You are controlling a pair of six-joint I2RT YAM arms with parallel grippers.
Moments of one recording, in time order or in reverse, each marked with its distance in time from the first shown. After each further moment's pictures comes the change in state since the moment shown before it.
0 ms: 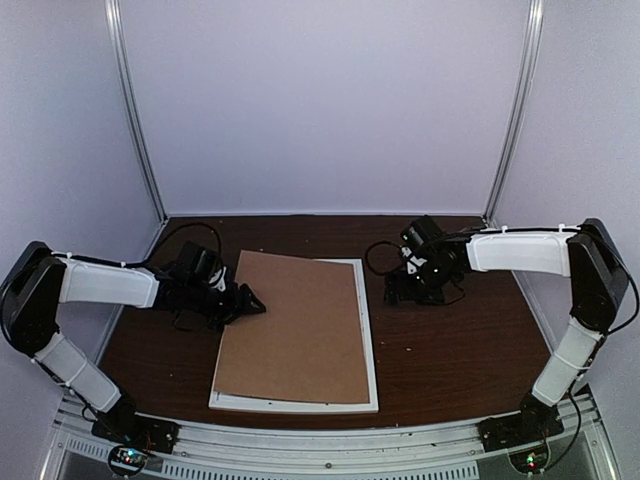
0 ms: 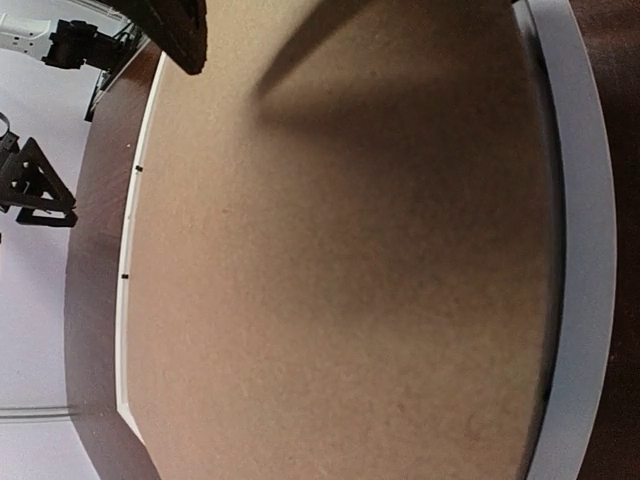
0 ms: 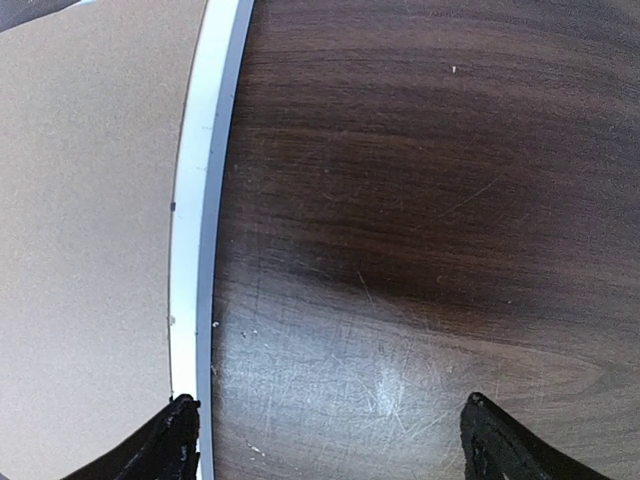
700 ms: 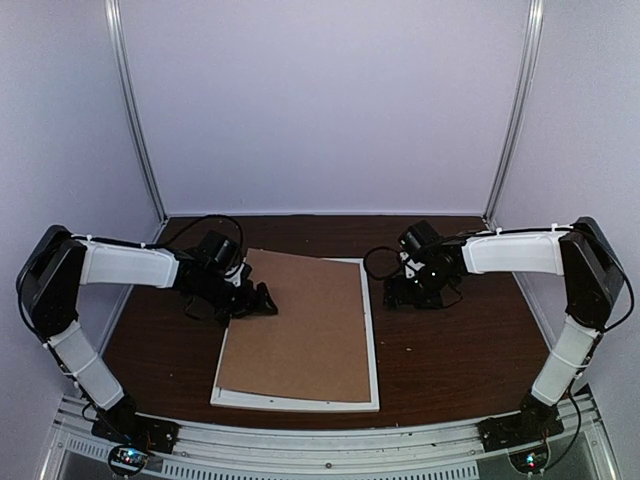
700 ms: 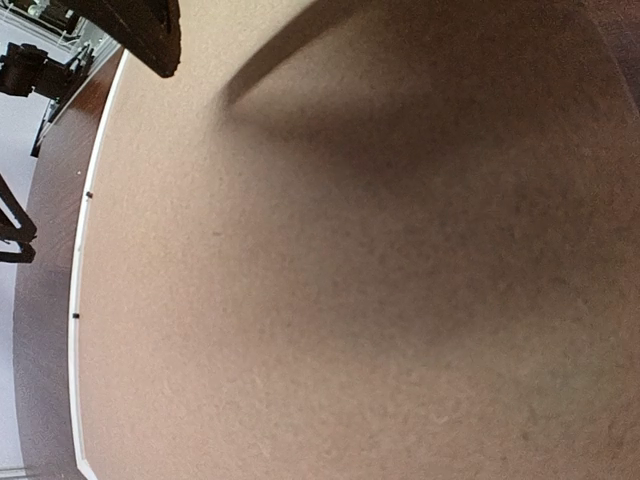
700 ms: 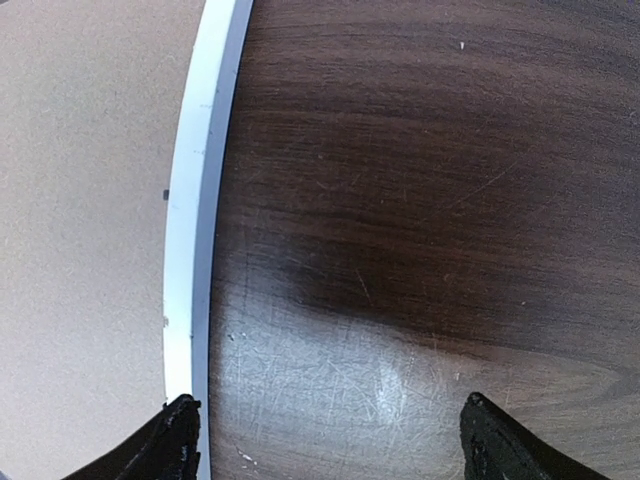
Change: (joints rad) left arm -0.036 0.151 0.215 -0.239 -0.015 0.161; right arm 0.000 0.032 -0.011 0.018 -0.018 0.000
